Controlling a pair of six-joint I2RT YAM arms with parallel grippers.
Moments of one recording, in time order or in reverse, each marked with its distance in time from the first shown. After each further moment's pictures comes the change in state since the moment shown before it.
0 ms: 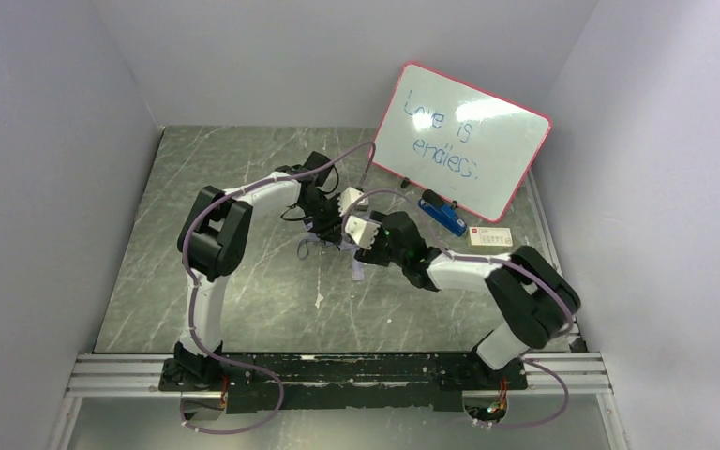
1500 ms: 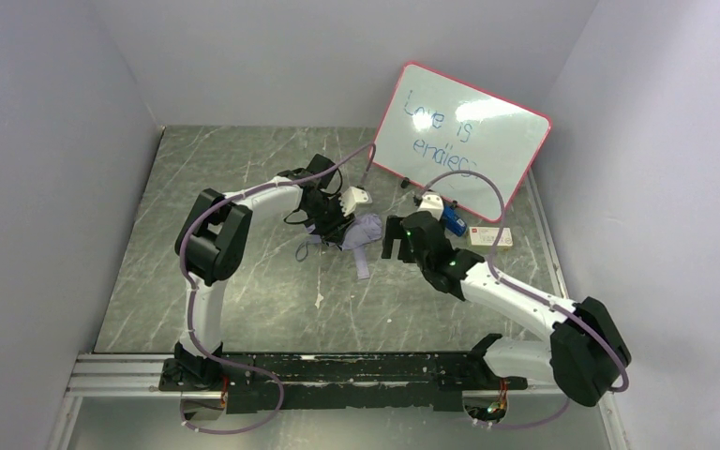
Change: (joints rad) left arm -0.029 -0.039 -0.054 0.089 -0.095 -0.156; right arm -0.021 -0.422 -0.015 -0.480 0.316 1.287
